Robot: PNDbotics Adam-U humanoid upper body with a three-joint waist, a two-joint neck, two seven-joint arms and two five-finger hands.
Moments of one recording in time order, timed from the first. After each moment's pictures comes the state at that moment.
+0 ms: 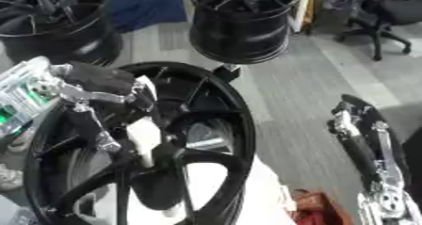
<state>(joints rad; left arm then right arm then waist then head) -0.87 0.59 -0.73 -1.53 -0.29 -0.40 -0.71 0.11 -0.17 -0.04 -1.90 0.06 0.02 -0.21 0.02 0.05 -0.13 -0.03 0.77</state>
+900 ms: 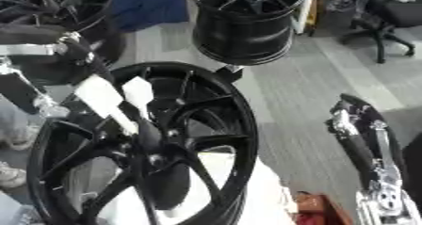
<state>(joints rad) -0.74 0.77 -0.37 -1.61 -0.05 -0.31 -0.80 0.12 -0.17 -0.05 -1.90 0.06 0.02 -0.21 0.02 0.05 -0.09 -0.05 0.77</state>
